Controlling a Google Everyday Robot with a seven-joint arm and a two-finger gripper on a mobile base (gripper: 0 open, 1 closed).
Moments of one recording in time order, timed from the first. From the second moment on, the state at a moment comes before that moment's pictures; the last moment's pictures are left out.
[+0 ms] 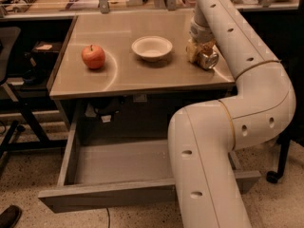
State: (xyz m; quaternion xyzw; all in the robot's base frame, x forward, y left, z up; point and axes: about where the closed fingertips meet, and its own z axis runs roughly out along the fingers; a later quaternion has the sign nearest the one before) arm 0.795 -0.196 0.814 -0.24 0.96 -0.05 0.11
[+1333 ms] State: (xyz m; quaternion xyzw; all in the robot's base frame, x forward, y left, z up) arm 0.766 -0.226 0.848 -0.32 0.94 -0.01 0.14
